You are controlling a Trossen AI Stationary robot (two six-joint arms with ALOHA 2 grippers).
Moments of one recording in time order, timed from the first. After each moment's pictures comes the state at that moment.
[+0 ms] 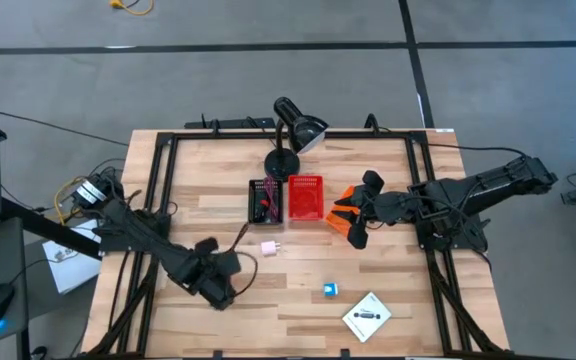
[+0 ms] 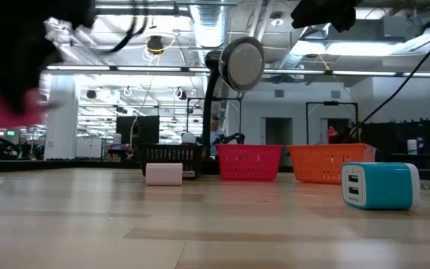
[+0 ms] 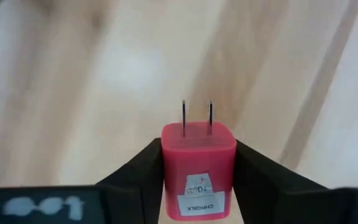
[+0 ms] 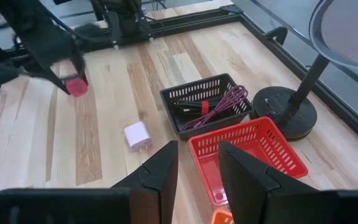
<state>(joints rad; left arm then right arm) -0.62 1.60 1.08 -0.90 -0.28 -0.98 0.27 1.12 0.97 -0.47 0.45 0.31</state>
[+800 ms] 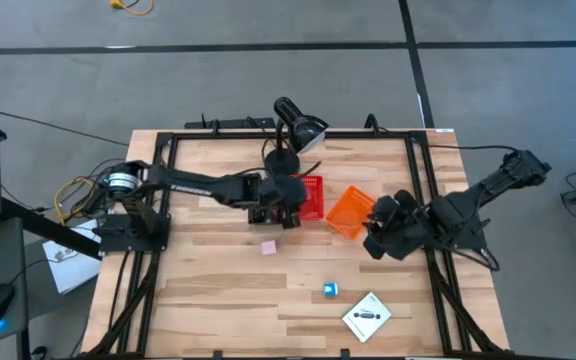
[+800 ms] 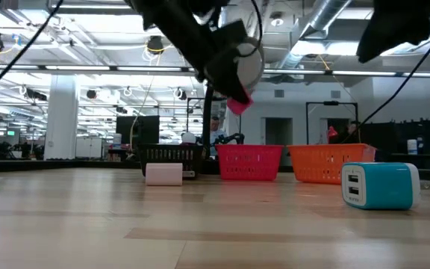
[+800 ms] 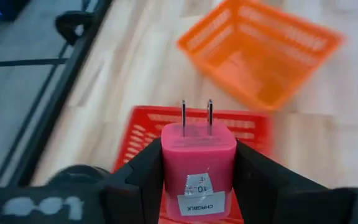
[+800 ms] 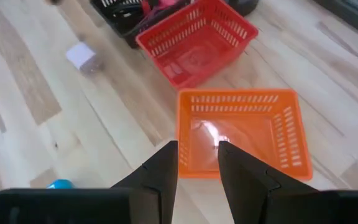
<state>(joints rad) 0.06 1.78 1.27 -0.17 -0.30 0.13 0.52 1.12 0.97 -1.02 0.60 1.02</state>
